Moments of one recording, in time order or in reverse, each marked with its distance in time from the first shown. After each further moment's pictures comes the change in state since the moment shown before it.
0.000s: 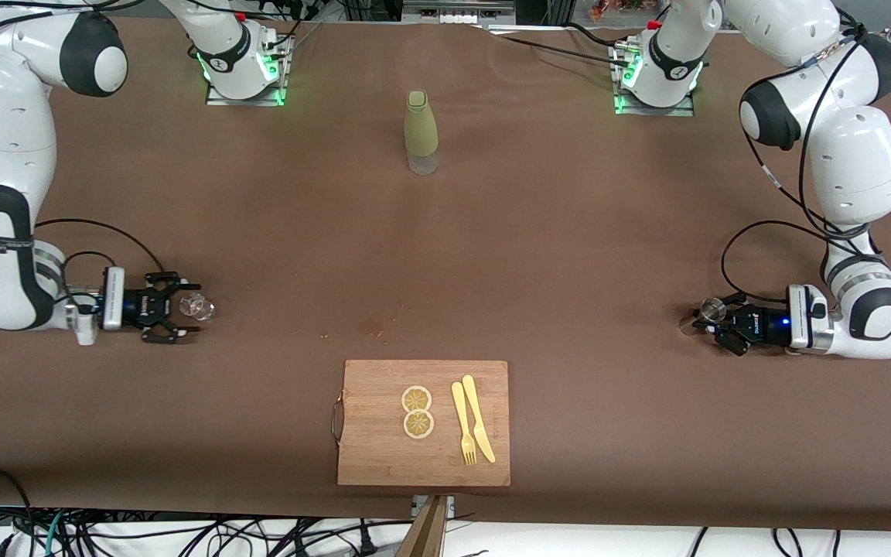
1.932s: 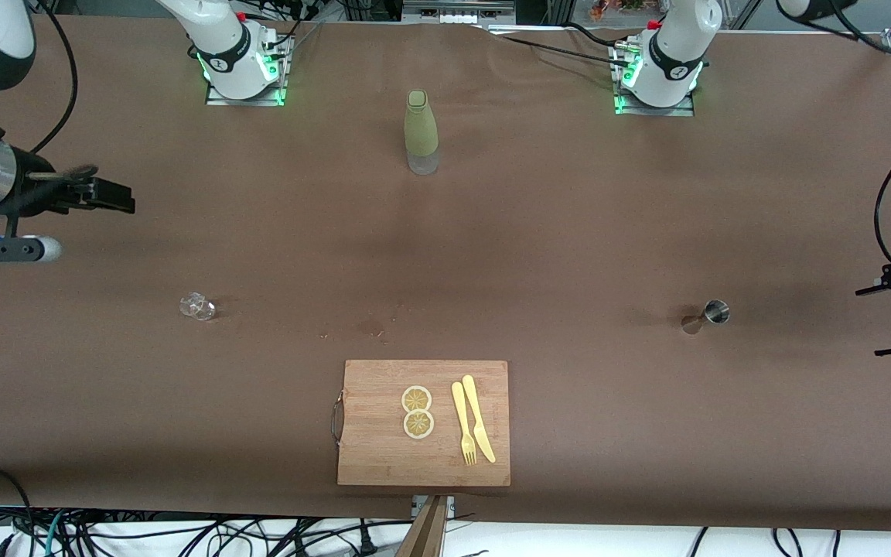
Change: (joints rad) left arm -0.207 -0.715 0.030 -0.076 0.894 0.454 -0.749; right arm 0.236 -0.757 0.333 0.111 -1.063 -0.258 2.607
